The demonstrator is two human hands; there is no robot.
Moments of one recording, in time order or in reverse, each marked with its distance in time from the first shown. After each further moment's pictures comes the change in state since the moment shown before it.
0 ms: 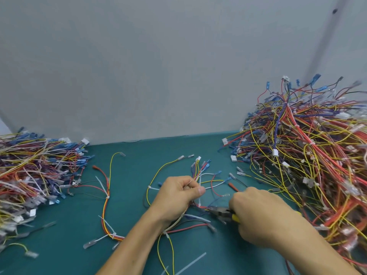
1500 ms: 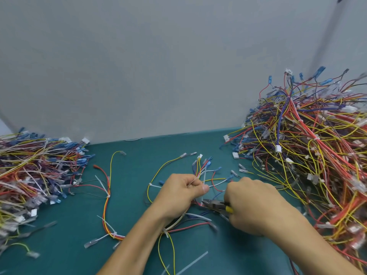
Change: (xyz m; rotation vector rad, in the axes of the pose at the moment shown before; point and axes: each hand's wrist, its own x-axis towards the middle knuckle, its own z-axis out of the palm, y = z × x) left_hand 0.005 -0.001 0.000 0.101 -0.074 -0.020; right_hand 0.015 -0.007 -0.001 0.070 0.100 -0.007
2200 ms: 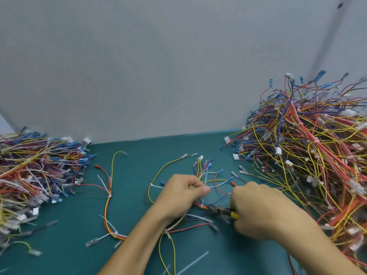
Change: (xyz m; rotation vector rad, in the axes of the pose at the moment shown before) left_hand 0.001 0.002 0.000 0.088 0.015 0.003; right_hand -0.011 0.003 -0.013 0.006 -0.101 0.004
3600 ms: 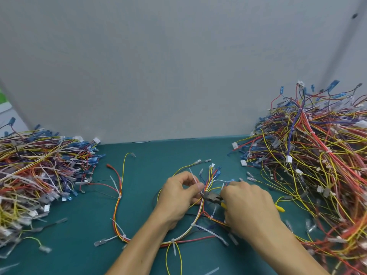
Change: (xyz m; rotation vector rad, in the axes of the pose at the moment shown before) left_hand -0.002 -0.005 -0.006 -0.375 0.216 -0.016; right_hand 0.030 -0.020 0.028 -0.046 0.316 0.065
